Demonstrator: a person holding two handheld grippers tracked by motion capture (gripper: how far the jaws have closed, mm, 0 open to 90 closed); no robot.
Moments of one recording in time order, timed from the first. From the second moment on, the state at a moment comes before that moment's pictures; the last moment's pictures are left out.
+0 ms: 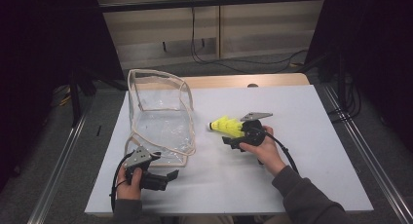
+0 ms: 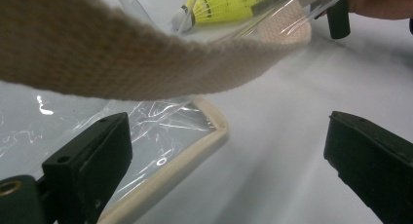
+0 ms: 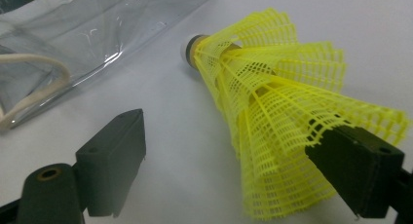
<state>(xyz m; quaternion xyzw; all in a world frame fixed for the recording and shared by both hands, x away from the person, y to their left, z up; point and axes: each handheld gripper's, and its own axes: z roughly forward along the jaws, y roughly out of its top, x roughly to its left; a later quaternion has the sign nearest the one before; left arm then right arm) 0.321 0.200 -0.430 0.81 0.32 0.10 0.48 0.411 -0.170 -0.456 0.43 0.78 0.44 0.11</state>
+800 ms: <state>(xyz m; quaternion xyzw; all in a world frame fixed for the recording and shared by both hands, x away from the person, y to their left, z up) 0.321 0.201 -0.430 0.81 0.32 0.10 0.48 0.416 -0.160 -0.457 0.45 0.77 0.44 0.14</state>
